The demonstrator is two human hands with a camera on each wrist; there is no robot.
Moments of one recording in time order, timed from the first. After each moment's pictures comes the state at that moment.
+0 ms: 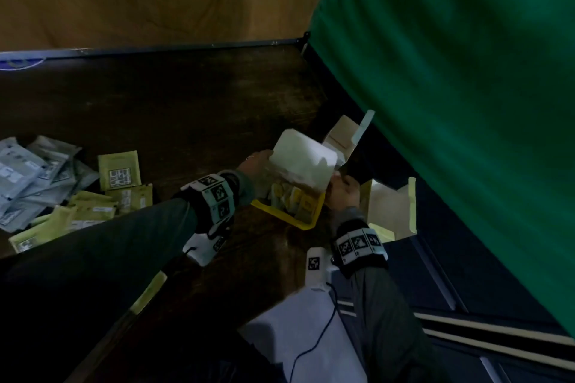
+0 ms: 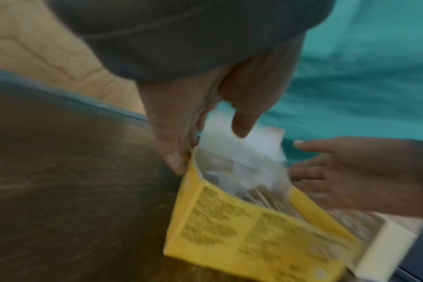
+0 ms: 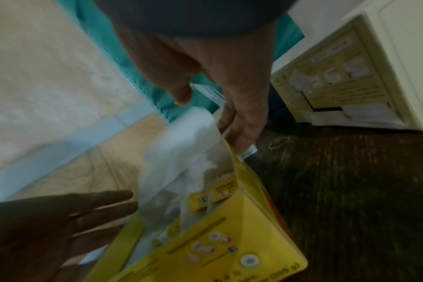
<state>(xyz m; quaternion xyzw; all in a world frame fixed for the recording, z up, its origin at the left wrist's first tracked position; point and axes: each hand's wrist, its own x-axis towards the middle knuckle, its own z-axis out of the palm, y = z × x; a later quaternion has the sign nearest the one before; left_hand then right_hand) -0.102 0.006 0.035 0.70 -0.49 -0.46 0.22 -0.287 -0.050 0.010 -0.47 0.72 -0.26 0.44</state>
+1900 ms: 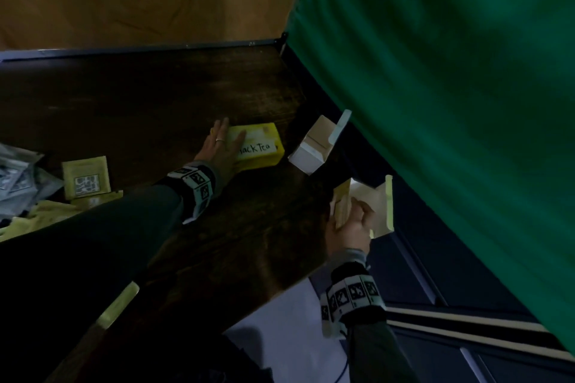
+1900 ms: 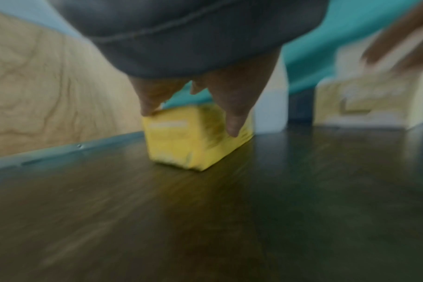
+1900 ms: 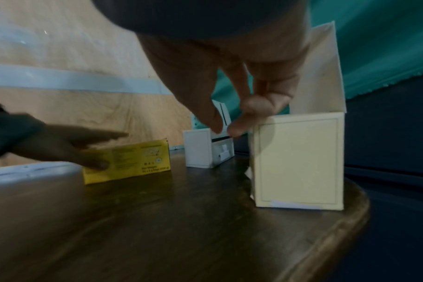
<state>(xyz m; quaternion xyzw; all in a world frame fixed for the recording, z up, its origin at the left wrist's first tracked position) -0.071 -0.027 -0.011 0.73 -0.65 -0.22 0.00 -0.349 0.001 0.028 -0.62 0.76 -0.11 0.18</state>
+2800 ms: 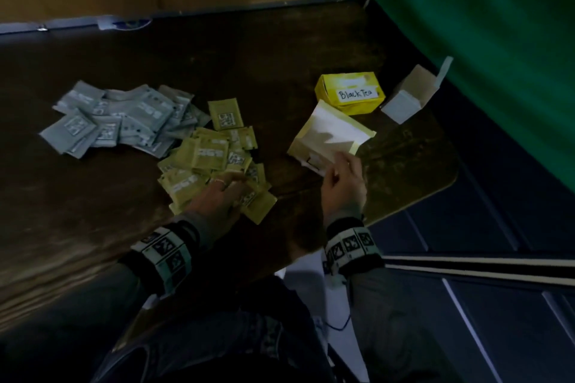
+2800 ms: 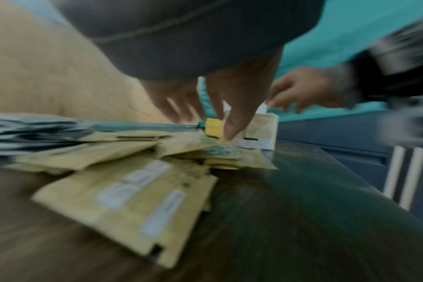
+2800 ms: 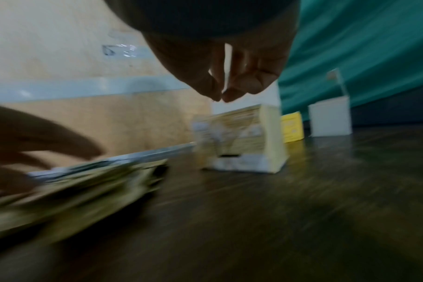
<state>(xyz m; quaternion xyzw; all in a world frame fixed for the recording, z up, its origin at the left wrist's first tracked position) 0.017 0.281 -0.024 0.68 -0.67 -0.23 0.19 -0.184 0.159 0.009 -0.74 0.60 -0.24 0.16</state>
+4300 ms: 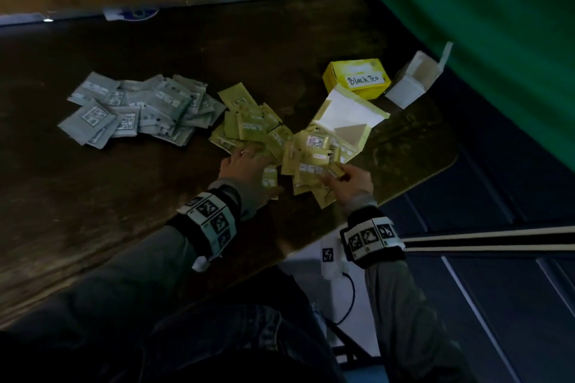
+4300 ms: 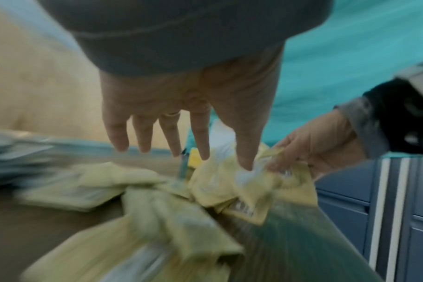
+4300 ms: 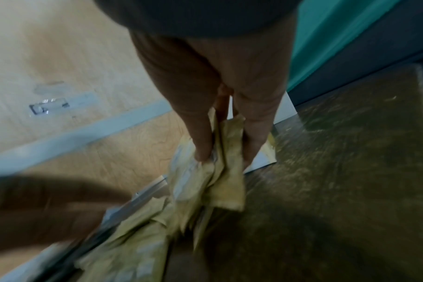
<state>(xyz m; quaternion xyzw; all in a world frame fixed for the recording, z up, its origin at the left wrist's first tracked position) 0.021 0.266 0.010 0.75 -0.58 -0.31 0.01 -0.174 0.188 0.004 -0.57 0.71 -0.12 0.40</state>
